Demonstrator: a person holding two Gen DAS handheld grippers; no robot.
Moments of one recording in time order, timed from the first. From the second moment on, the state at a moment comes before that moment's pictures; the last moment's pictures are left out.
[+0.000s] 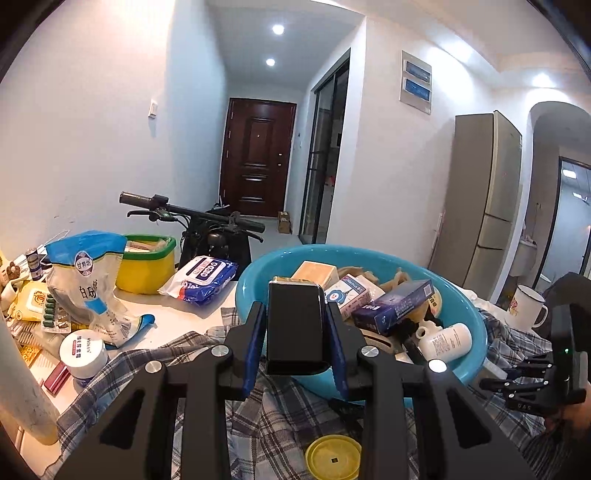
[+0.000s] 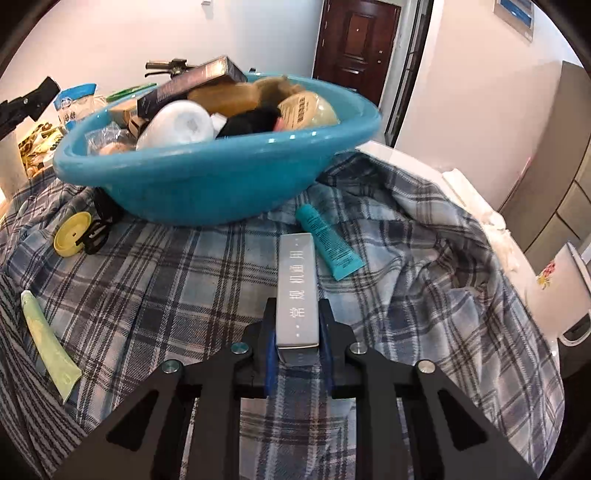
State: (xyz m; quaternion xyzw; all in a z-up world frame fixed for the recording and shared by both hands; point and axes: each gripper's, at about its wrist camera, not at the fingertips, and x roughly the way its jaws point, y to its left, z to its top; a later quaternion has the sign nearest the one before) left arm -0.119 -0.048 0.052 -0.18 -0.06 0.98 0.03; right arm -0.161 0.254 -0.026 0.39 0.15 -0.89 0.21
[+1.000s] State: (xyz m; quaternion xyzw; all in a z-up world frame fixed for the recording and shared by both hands) left arm -0.118 -0.064 0.053 -0.17 -0.08 0.98 0.01; right arm -0.123 0.141 0.215 0.06 0.13 -0.95 0.29
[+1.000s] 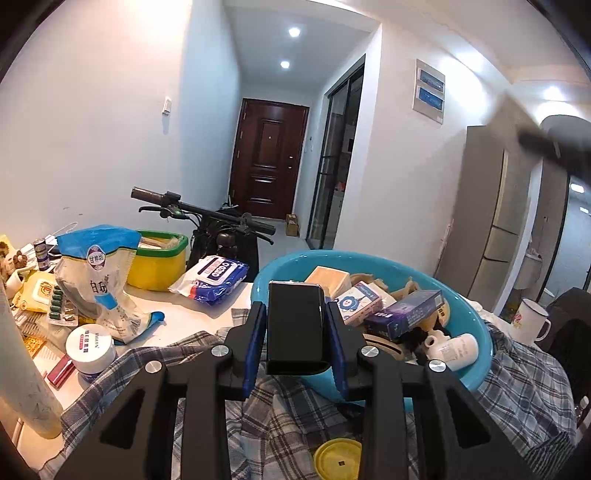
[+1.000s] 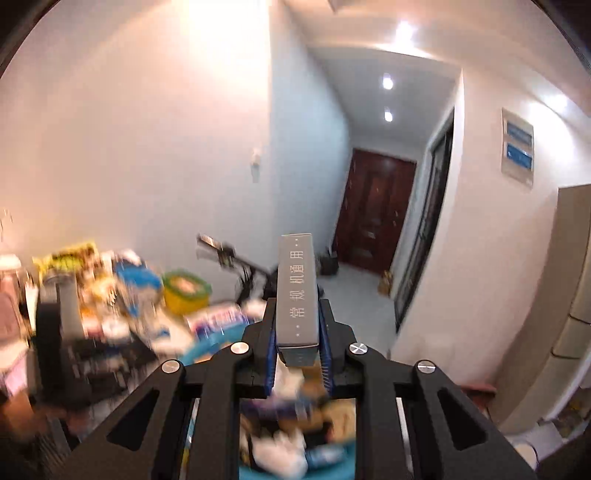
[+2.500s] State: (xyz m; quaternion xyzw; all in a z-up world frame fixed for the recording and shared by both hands) left arm -0.106 -0.008 0.172 -0.09 0.01 0.99 -0.03; right arm -0.199 0.190 0.194 0.06 -0.01 -0.94 0.34
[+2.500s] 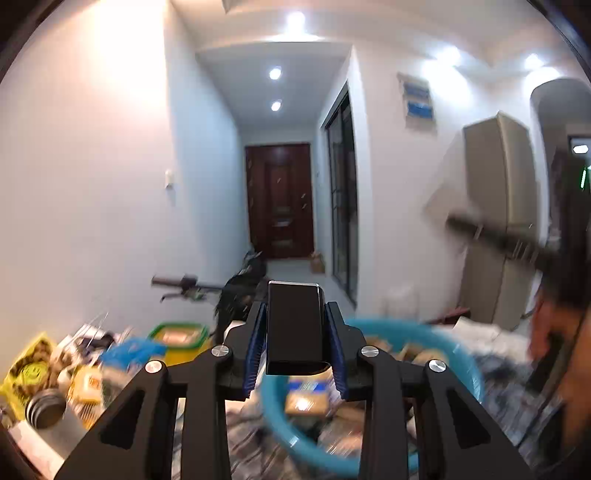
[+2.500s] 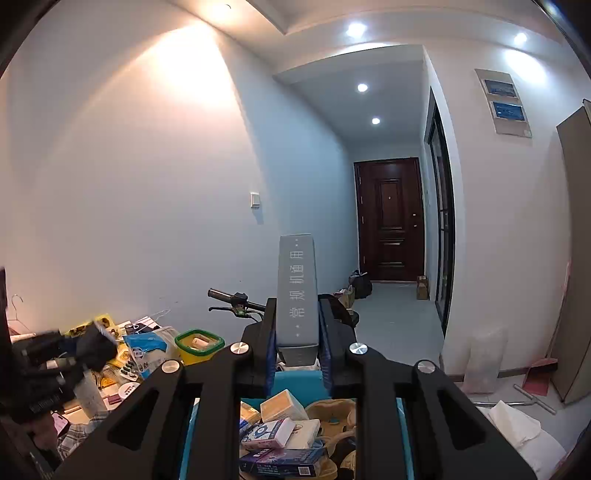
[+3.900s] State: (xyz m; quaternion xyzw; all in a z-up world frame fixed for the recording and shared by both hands) left arm -0.239 0.018 0.143 -0.21 -0.04 0.97 0.07; right arm -0.229 0.188 0.177 0.10 0.02 -0.95 0.31
